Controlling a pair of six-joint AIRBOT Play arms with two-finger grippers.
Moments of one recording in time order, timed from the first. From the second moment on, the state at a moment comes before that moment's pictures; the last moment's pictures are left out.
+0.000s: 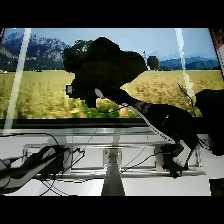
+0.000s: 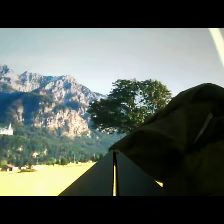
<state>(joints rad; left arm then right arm) 0.37 -1.07 1.51 1.01 -1.09 -1.08 0.89 -1.89 1.57 -1.37 0.70 0.74</state>
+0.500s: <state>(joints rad) 0.37 -1.11 1.50 0.97 -1.08 -1.08 0.89 -1.94 1.57 -1.37 0.66 0.74</state>
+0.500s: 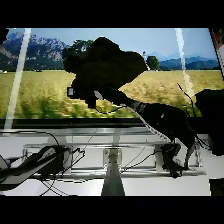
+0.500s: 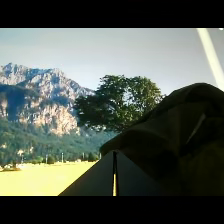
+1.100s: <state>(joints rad) 0.37 -1.12 1.50 0.96 -1.07 -1.08 0.89 -1.90 1.60 -1.42 0.67 0.74</state>
